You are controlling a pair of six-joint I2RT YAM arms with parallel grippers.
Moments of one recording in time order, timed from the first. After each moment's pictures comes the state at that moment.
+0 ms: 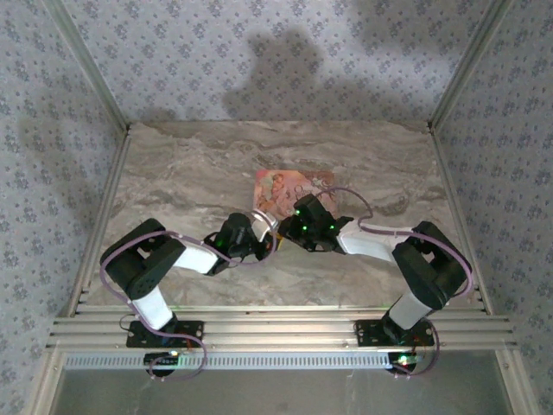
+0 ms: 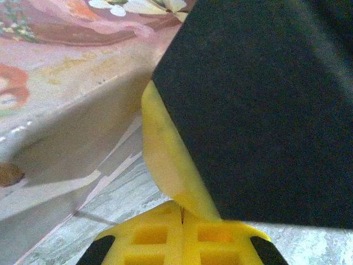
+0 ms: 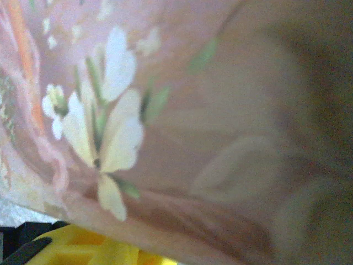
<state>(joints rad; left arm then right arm) -0.76 1.69 0.50 0.67 0.32 -0.16 0.75 1.59 0.80 -0.06 -0.11 1.09</state>
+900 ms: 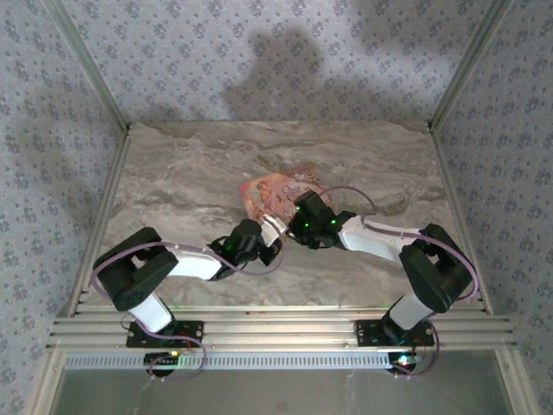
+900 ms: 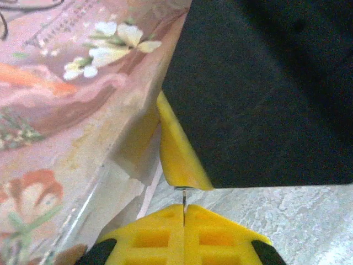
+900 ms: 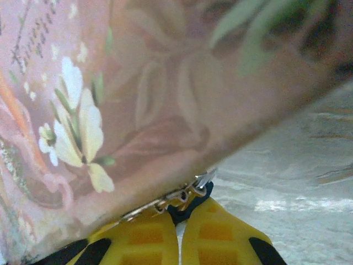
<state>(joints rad) -0.91 1.61 0.54 0.53 0.01 -0.01 0.74 1.56 0.86 -0.23 -0.10 1.14</state>
